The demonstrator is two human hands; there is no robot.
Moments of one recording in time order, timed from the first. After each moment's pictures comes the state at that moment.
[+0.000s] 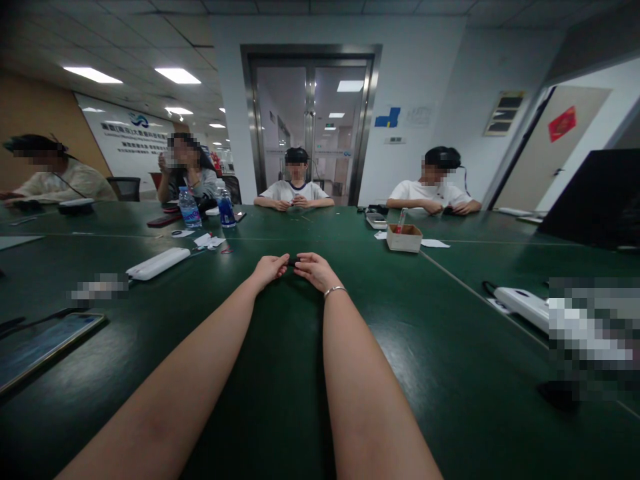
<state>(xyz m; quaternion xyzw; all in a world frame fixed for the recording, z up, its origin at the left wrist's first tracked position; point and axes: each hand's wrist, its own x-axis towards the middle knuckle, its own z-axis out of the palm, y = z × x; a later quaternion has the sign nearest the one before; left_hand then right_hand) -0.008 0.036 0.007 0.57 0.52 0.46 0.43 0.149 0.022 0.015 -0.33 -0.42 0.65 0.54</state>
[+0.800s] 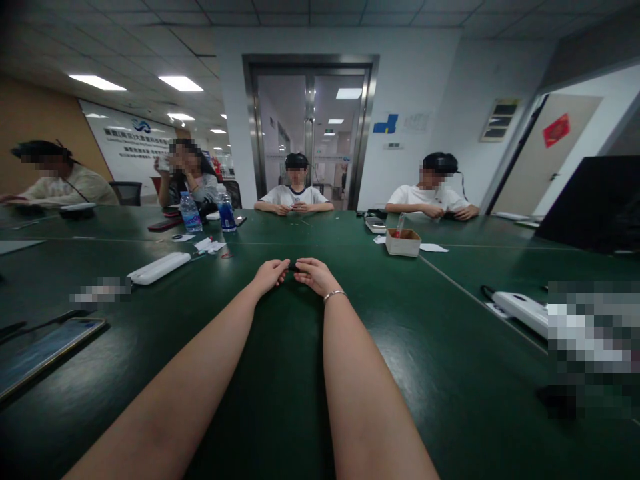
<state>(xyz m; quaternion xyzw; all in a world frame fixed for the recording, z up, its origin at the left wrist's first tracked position) -0.012 0.034 0.004 0.65 0.52 0.42 0.36 0.150 0.021 0.019 -0.34 -0.42 0.67 0.51</state>
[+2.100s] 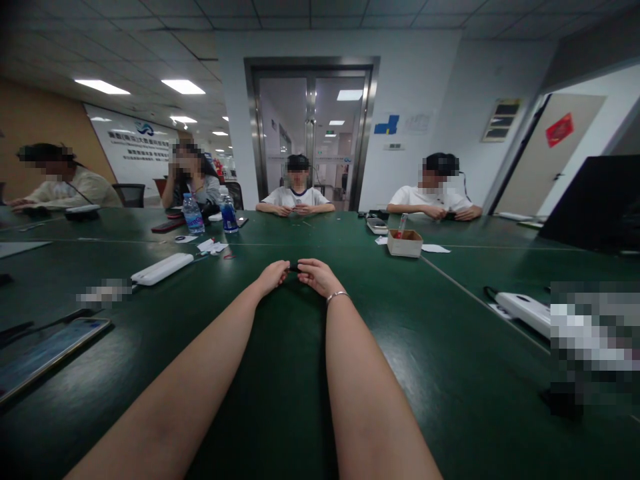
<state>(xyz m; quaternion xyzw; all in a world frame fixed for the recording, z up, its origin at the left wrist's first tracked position) -0.009 0.028 0.012 0.64 0.52 0.41 0.39 0.151 0.019 0.021 -0.35 -0.44 0.66 0.50</state>
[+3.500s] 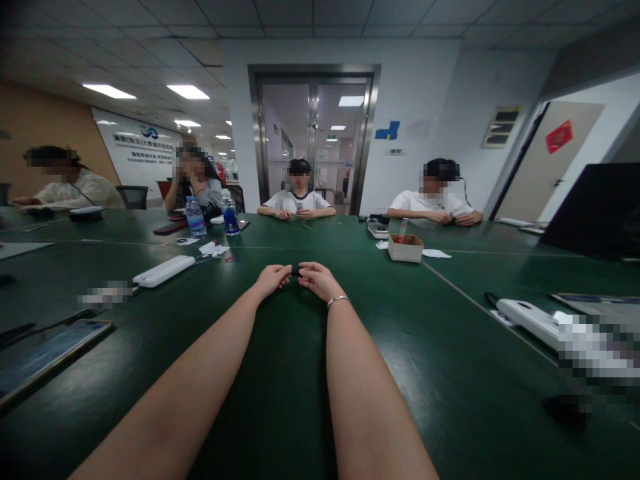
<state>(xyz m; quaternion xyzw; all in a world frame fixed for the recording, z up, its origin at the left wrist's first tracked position) -0.011 0.030 0.011 0.63 0.51 0.43 0.40 0.153 0.021 0.017 -0.33 -0.43 0.66 0.52</state>
